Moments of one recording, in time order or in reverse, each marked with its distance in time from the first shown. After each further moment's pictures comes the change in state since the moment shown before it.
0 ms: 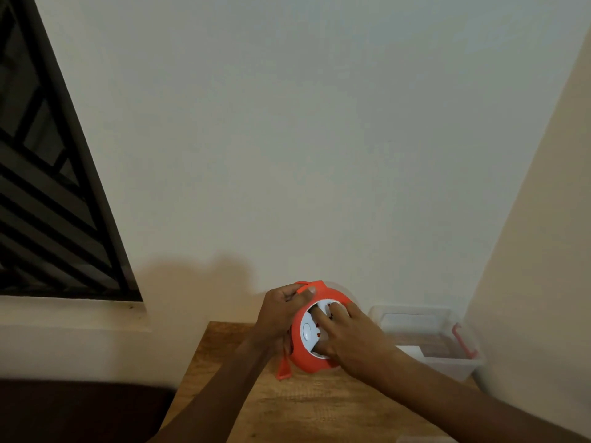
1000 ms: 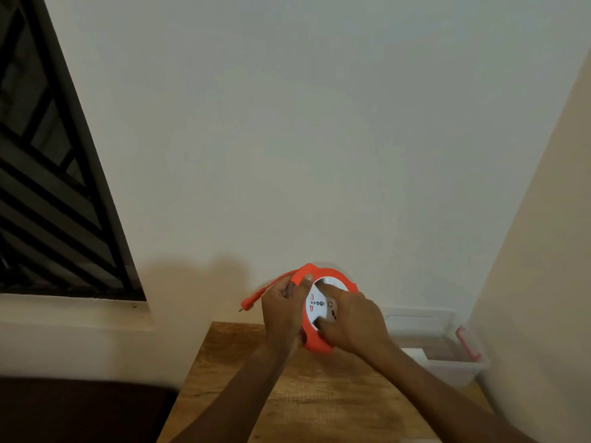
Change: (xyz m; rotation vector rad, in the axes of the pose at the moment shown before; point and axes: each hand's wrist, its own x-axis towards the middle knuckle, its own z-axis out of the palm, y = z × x) left_hand -0.001 0.001 0.024 -0.146 0.384 0.078; right_hand 0.029 0.004 0.003 0.856 0.206 0.738
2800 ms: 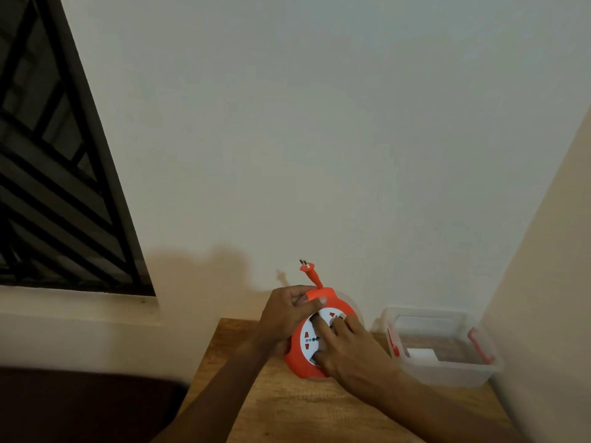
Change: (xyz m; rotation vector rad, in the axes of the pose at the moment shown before) left_hand 0.017 0.005 -0.045 0.314 -0.425 -0.054; right_hand -0.031 -0.001 0.029 -0.762 -0.180 -0.689
